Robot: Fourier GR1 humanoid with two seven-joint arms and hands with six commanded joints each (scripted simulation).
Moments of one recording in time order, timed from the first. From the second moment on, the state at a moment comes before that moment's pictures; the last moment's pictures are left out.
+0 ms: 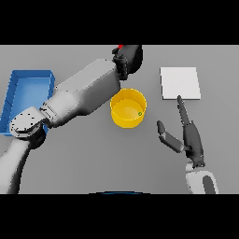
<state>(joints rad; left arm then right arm) -1.46 0.15 -1.17 -0.53 -1.27 -0.25 -0.13 0.10 -0.05 0.15 -1.69 0.30 -0.07 -0.16</state>
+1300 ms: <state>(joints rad) -1.18 0.61 -0.25 -0.33 -0.32 0.11 0.26 0.07 -0.03 0.16 -1.66 0.33 -0.09 -0.15</state>
